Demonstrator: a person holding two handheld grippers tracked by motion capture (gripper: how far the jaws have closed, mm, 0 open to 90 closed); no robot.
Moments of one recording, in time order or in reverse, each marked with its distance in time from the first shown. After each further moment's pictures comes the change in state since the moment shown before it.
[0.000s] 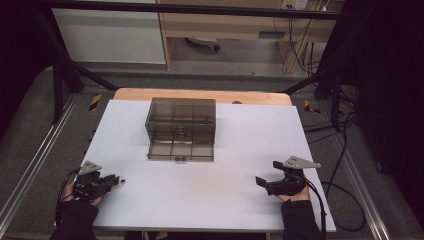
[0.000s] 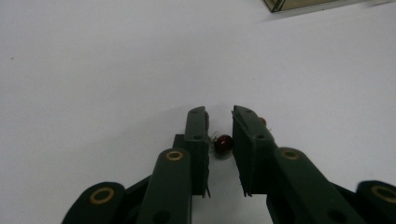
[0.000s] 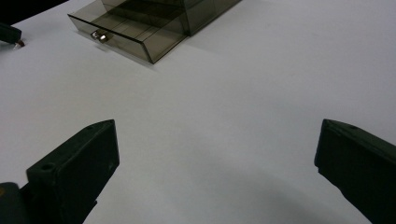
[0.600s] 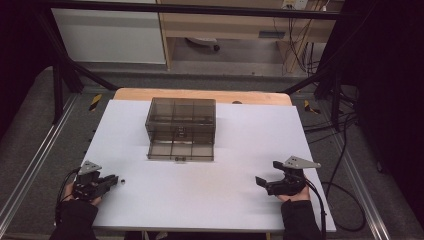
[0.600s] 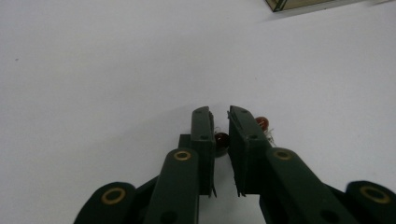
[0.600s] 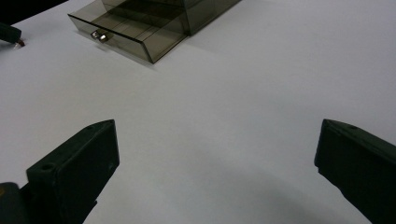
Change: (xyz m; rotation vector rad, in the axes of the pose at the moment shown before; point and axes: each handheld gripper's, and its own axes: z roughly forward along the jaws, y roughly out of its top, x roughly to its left) left arm 0.000 0.000 -0.001 0.001 0.004 0.010; right arm 0.000 0.000 0.000 -0.001 0.001 -0.001
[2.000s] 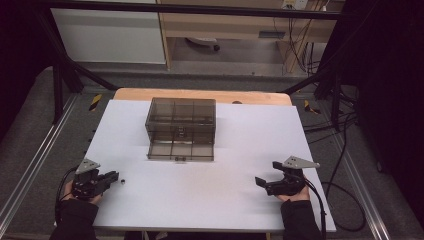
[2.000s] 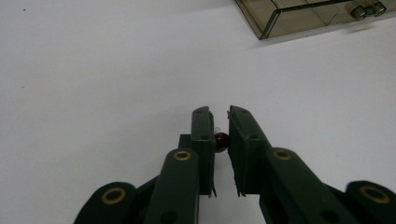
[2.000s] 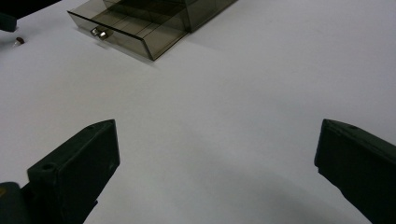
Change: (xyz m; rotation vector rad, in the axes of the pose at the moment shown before) left arm -0.003 0.008 -0.006 -0.061 -0.019 -0.002; right arm 0.000 0.000 0.001 0.011 0.001 0.002
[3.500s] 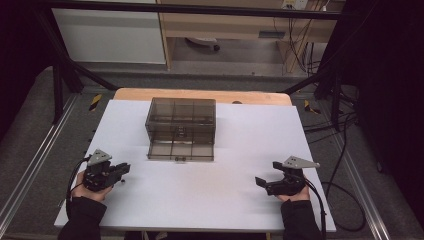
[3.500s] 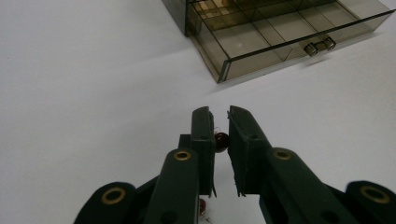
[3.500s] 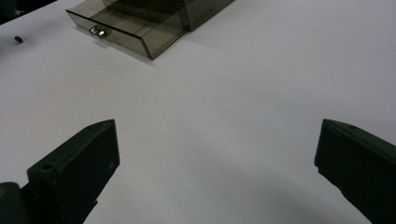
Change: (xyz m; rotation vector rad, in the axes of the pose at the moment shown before) left arm -0.025 0.033 0.008 -0.031 -0.050 0.068; right arm 0.000 0.000 0.000 0.004 -0.003 0.001
